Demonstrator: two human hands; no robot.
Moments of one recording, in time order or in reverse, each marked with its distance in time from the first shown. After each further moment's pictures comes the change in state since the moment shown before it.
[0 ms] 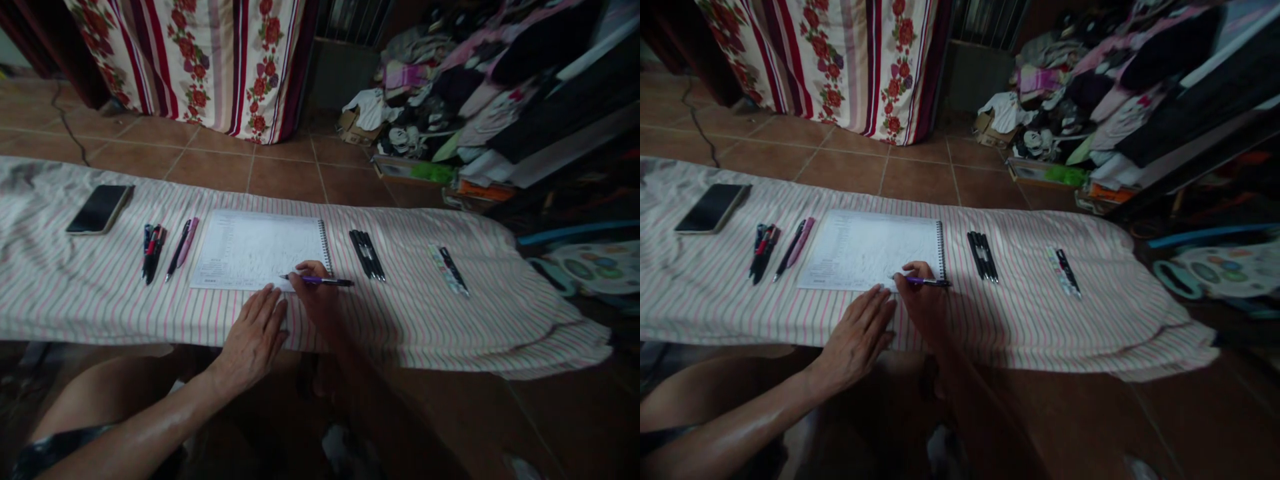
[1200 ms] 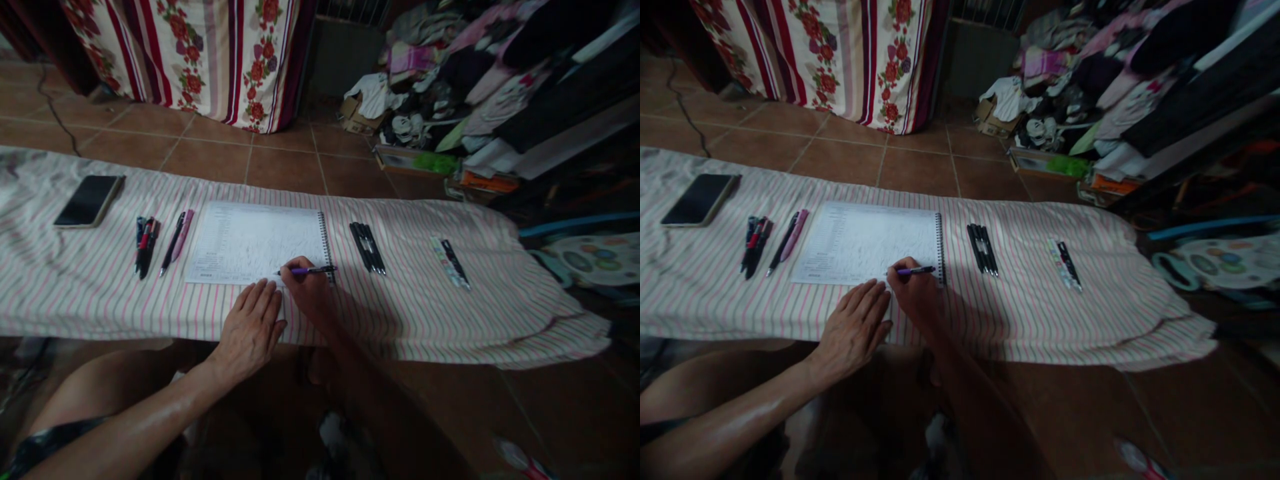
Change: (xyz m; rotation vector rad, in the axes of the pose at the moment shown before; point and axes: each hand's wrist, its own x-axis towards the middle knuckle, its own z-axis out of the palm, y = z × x) left_hand 0.007 -0.001 -0.002 0.077 0.030 -0.046; right_hand 0.005 0.001 0.009 -0.275 -0.126 -0.018
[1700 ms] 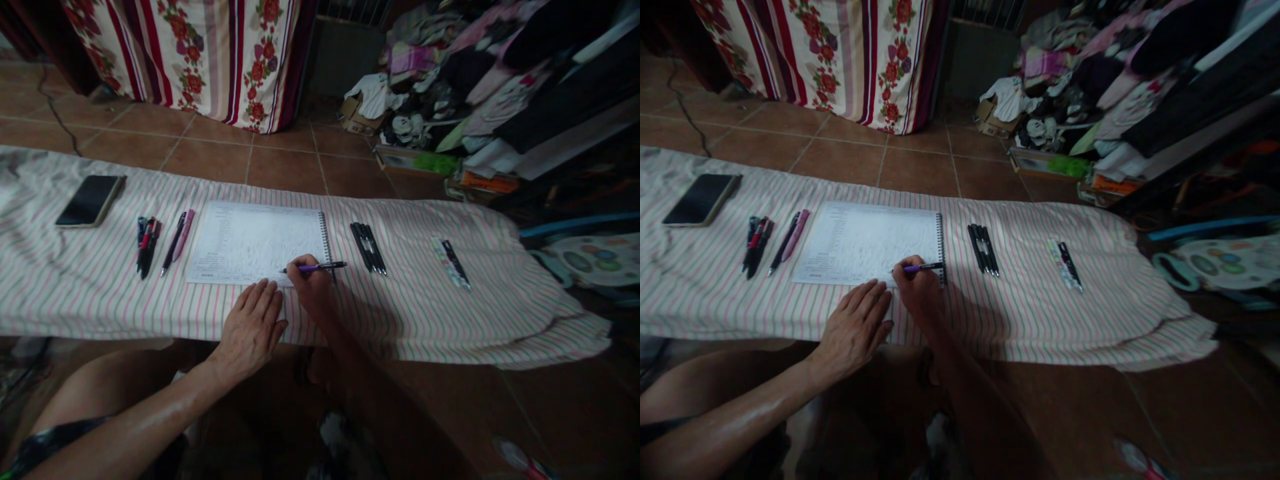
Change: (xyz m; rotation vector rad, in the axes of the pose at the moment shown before) left_hand 0.001 0.000 -0.002 0.000 -0.014 -0.003; right_hand 0.001 0.003 0.000 0.045 0.068 0.041
